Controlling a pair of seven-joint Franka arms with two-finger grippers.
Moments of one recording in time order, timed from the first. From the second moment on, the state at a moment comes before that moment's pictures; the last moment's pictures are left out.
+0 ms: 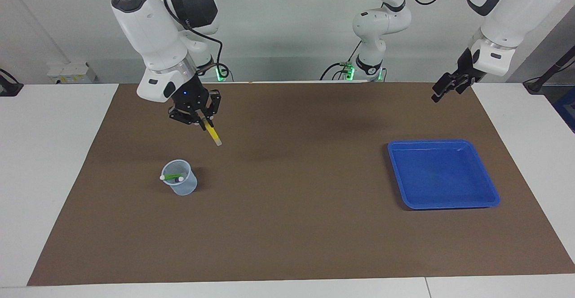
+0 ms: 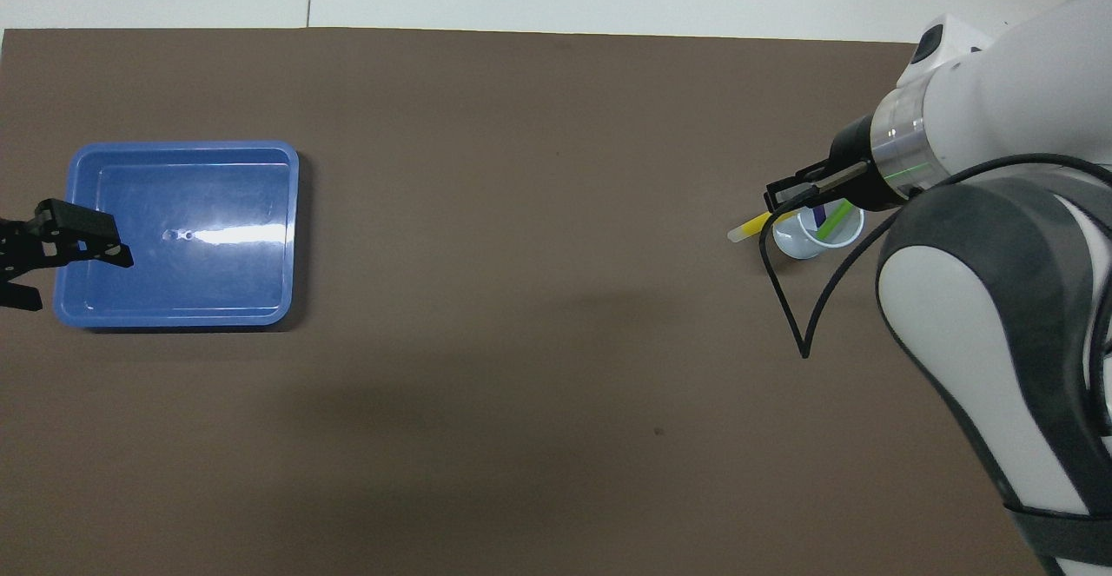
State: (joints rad) left arm 0.17 -0.08 -0.14 -1.72 -0.12 1.55 -0.39; right arm -0.10 0.14 0.34 -1.54 0.14 1.77 -0.08
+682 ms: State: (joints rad) left arm 0.17 -0.13 -0.14 -1.82 -0.58 1.58 -1.03; right arm 0.05 0.14 0.36 -1.55 0.33 1.93 0.40
